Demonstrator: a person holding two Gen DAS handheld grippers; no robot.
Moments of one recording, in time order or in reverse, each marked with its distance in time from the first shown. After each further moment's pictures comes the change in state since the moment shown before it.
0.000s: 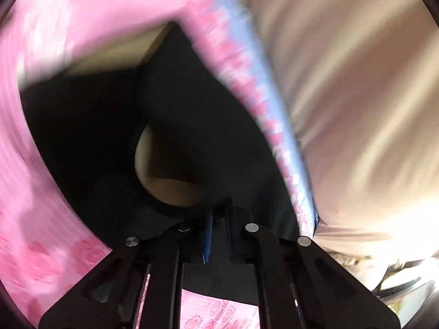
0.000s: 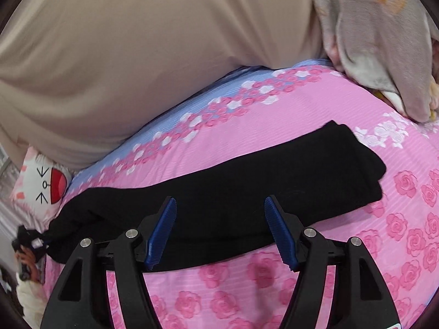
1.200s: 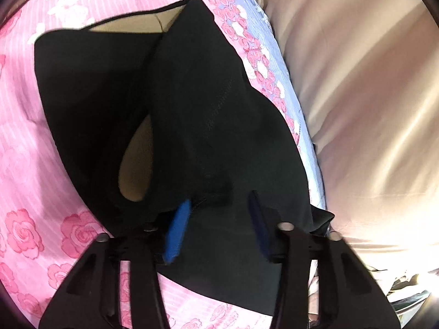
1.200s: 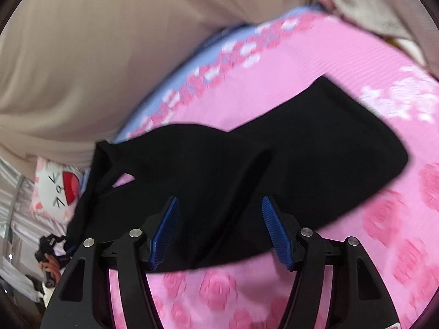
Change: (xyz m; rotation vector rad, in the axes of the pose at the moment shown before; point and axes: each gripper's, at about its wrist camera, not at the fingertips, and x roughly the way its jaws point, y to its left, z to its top) left arm 0.030 0.012 -0.017 -0.107 0.017 0.116; right arm 0.067 -0.075 0.026 0.119 0.218 0.114
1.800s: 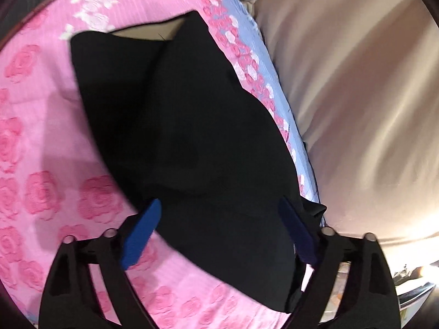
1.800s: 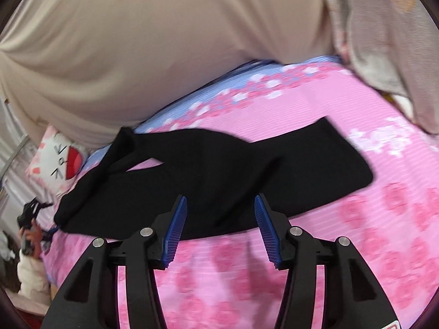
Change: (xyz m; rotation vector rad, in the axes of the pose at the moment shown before) left arm -0.037 0.003 -0.013 -0.003 -0.026 -0.046; right arm -0.068 0.041 -0.041 -0.206 -0.133 -0.009
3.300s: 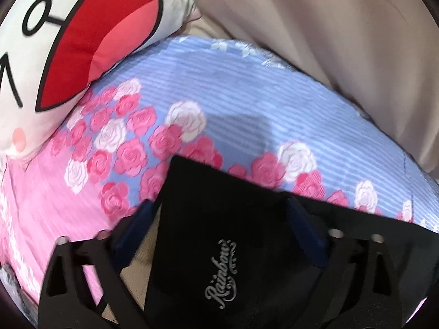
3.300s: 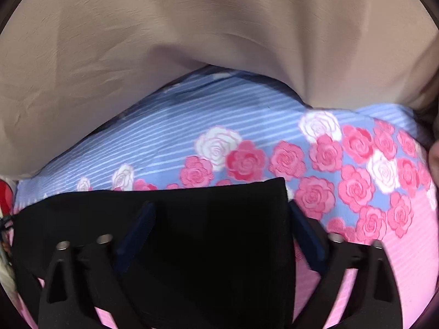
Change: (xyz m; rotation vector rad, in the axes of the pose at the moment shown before) left arm 0.201 -0.109 0.210 0.598 -0.078 0.655; right arm 0.284 -0.085 0.248 -0.035 0.205 -0.283
